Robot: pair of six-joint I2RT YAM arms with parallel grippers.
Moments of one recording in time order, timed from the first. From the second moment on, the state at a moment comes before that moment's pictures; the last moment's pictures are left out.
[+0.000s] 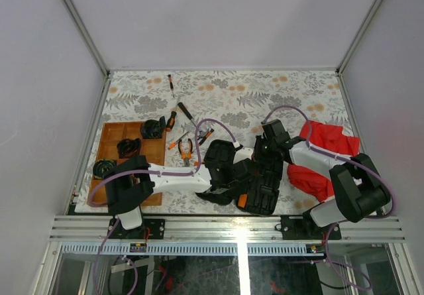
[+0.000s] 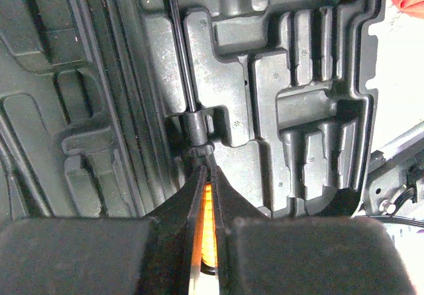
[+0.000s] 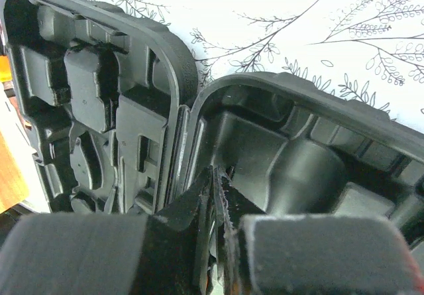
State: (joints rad) left arm -1.22 1.74 1.05 -0.26 -0.18 -0.86; right arm 0.48 1.47 0.71 -0.24 -0.22 0.66
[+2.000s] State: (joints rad) left arm -1.22 1.74 1.05 -0.26 -0.18 -0.85; right arm 0.53 1.50 0.78 -0.38 -0.09 0.63
